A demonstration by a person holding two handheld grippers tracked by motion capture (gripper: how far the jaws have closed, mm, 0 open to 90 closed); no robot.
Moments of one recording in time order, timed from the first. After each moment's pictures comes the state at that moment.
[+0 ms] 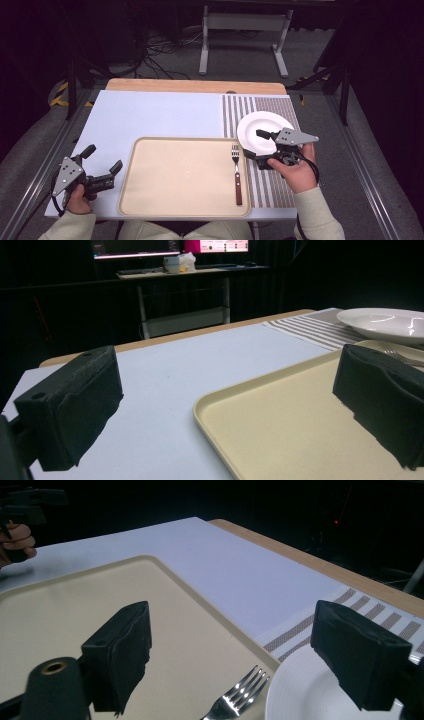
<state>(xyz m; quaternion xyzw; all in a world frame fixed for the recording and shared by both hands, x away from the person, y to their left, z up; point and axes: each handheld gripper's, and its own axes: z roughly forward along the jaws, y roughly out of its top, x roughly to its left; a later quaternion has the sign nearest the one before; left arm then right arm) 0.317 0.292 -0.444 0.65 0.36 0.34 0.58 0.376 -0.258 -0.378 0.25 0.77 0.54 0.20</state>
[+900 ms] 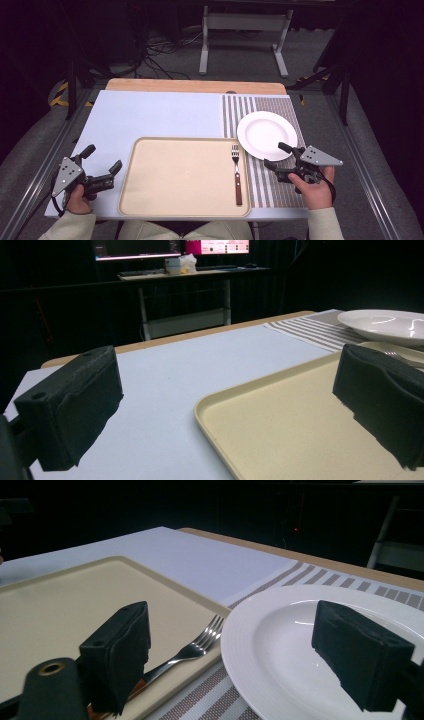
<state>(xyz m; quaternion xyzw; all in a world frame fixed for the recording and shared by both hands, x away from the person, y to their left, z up) 0.317 0.292 -0.444 0.65 0.36 0.34 0.58 0.346 -0.317 -0.420 0.31 0.72 0.57 0.23</state>
